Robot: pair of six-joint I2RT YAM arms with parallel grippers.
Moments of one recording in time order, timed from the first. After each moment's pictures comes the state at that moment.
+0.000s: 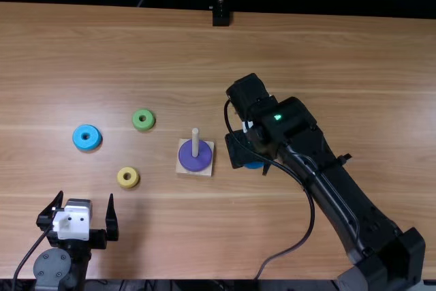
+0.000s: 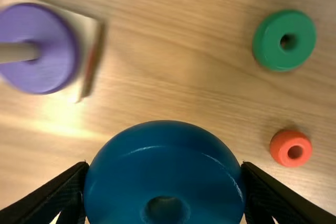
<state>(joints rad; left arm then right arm) -0.06 0.01 0.11 -0.39 -0.05 0.04 0.54 1.82 1.70 -1.25 0.06 0.23</state>
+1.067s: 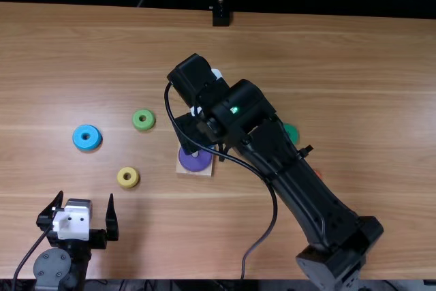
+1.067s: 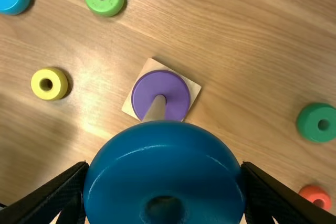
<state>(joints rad) -0.06 0.01 0.11 -0.39 -0.05 0.04 0.71 2.06 2.25 -1.42 0.06 0.23</state>
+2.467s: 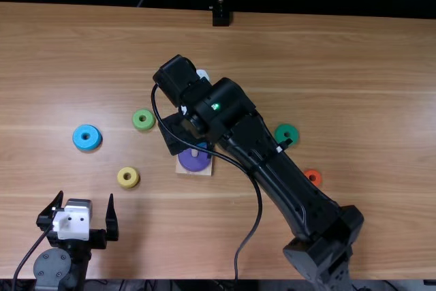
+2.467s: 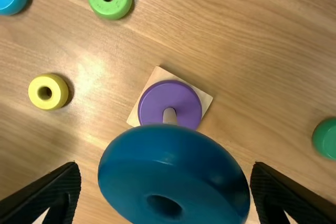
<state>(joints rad) -0.06 0.01 0.11 -0.39 -0.05 0.04 0.73 2.15 2.30 -1.39 0.07 0.23</state>
